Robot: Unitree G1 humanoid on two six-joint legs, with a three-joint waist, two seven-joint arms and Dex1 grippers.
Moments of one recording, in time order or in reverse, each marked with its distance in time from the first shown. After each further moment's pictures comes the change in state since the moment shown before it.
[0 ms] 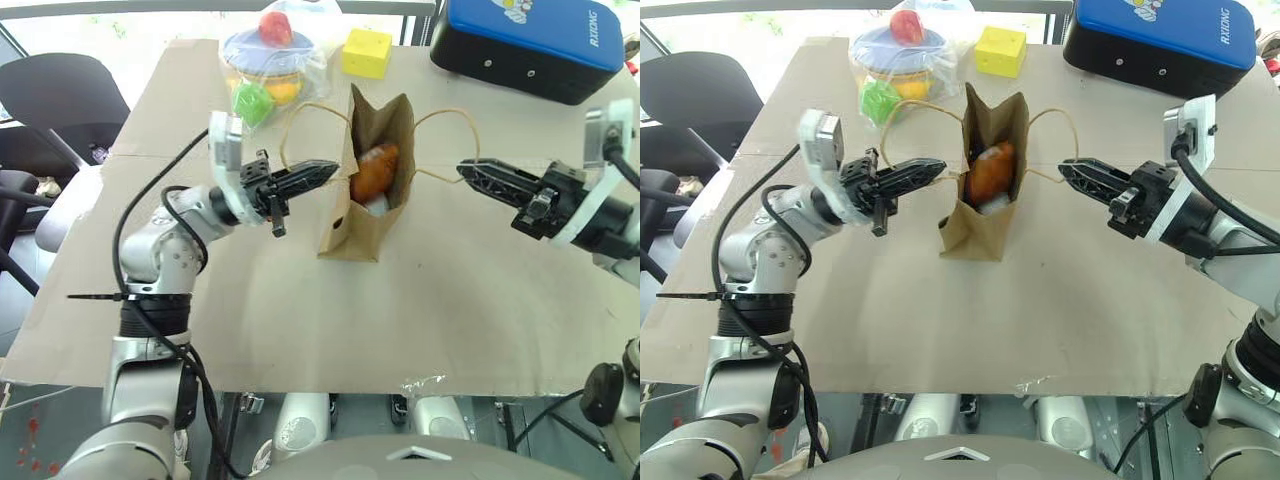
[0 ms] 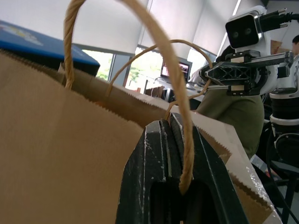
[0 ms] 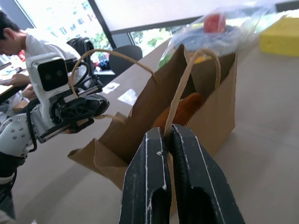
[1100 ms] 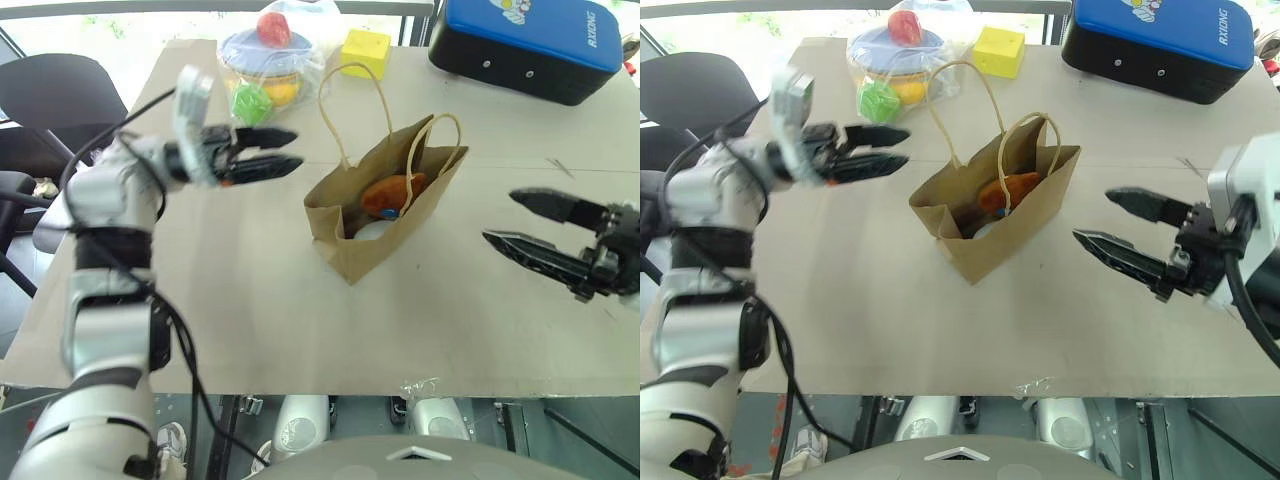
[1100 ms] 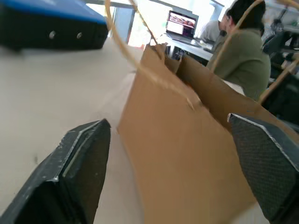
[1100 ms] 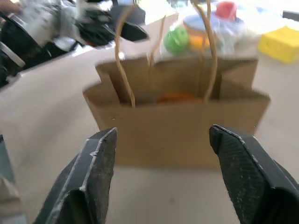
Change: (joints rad) left arm -0.143 0.233 0.022 0.344 0.192 0.124 -0.365; right arm 0.552 -0.456 -0.171 -0.268 0.014 -0.331 0.284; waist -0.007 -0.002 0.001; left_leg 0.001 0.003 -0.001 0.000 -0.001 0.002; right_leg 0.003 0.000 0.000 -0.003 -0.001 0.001
